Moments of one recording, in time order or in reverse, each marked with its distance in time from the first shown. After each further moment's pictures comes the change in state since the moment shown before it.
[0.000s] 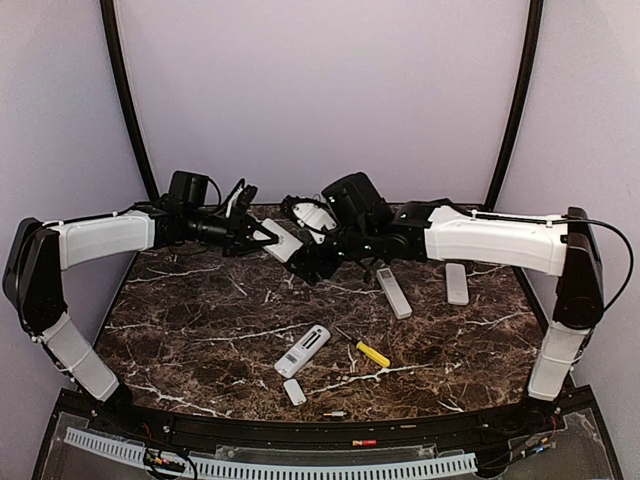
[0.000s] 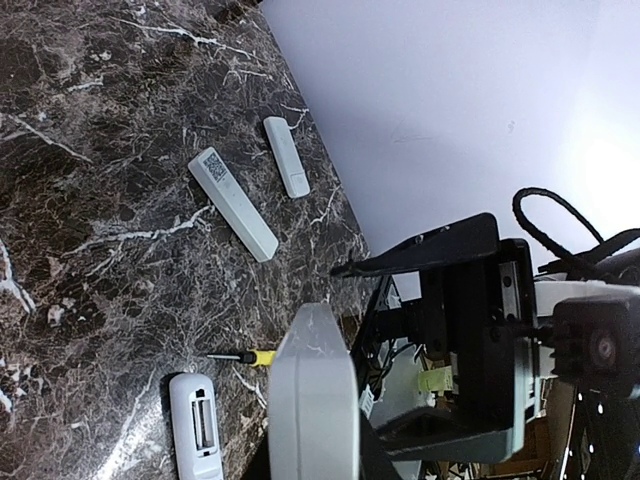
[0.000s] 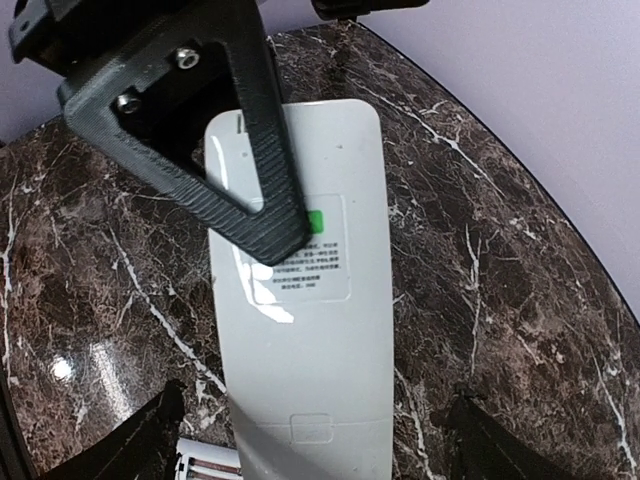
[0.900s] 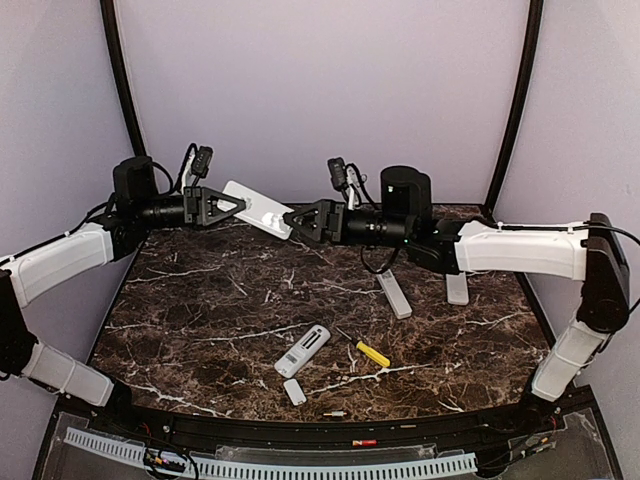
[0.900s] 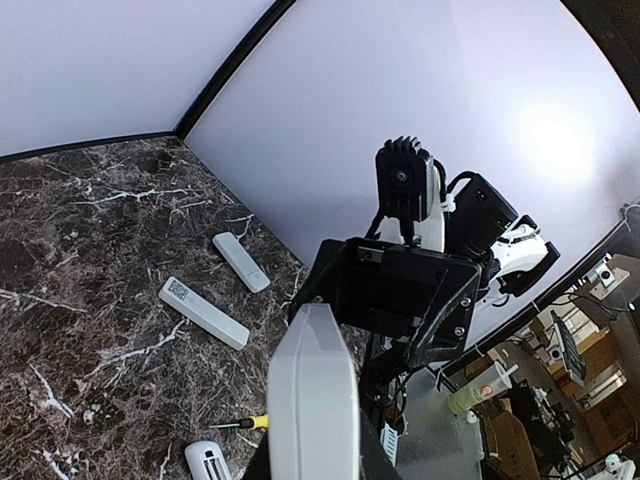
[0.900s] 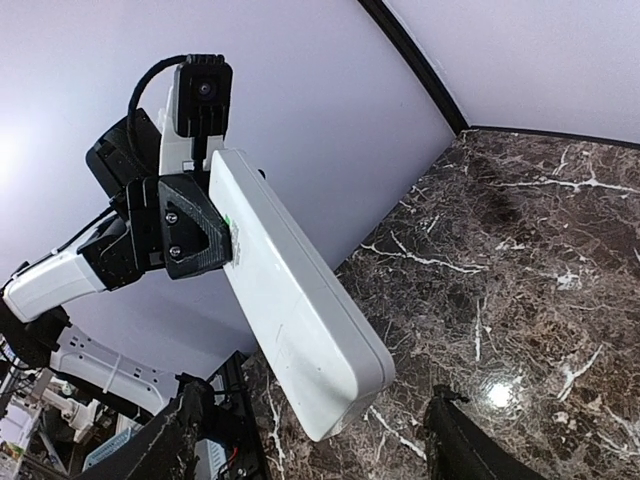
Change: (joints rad) left arm 0.102 -0.290 -0.144 0.275 0.058 0.027; right arm -0.111 -0.165 -0.306 0.653 -0.418 0.762
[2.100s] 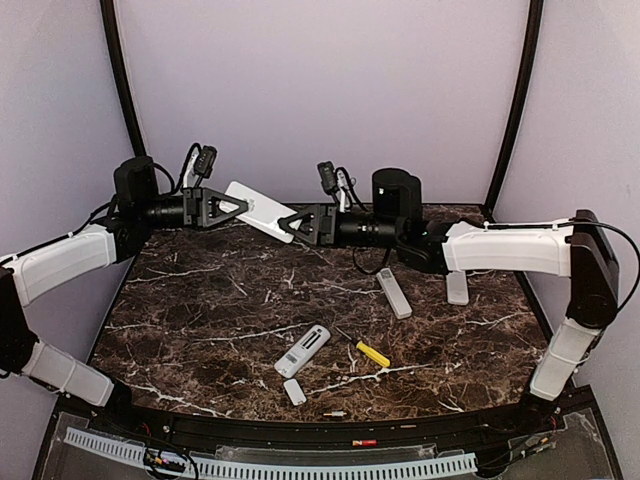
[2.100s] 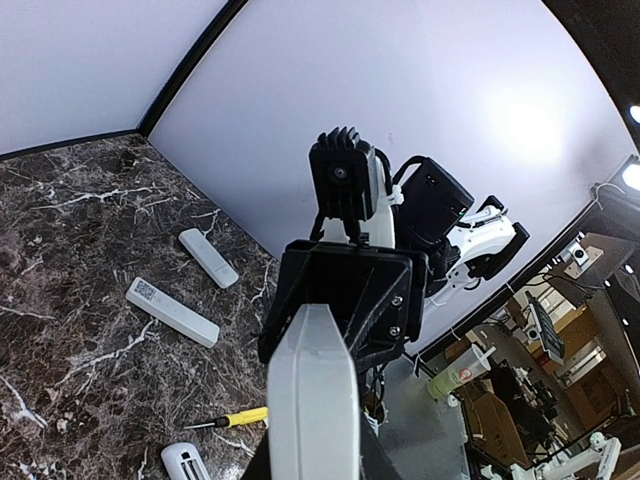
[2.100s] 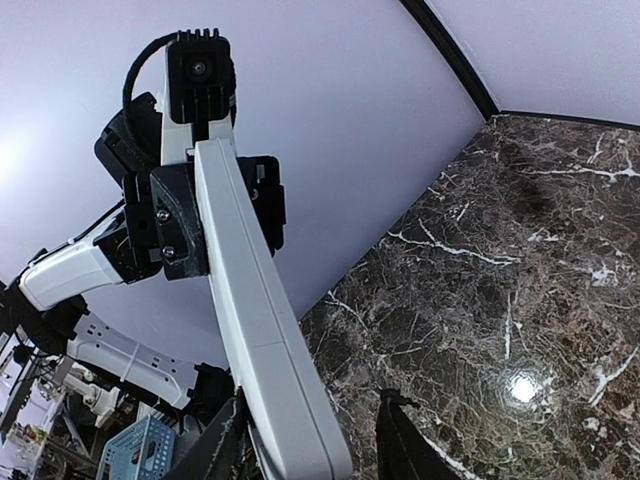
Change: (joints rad) left arm -0.018 0.011 -0.014 0.096 0.080 -0.047; right arm 0.000 0.068 0.031 0.057 -0.087 0.036
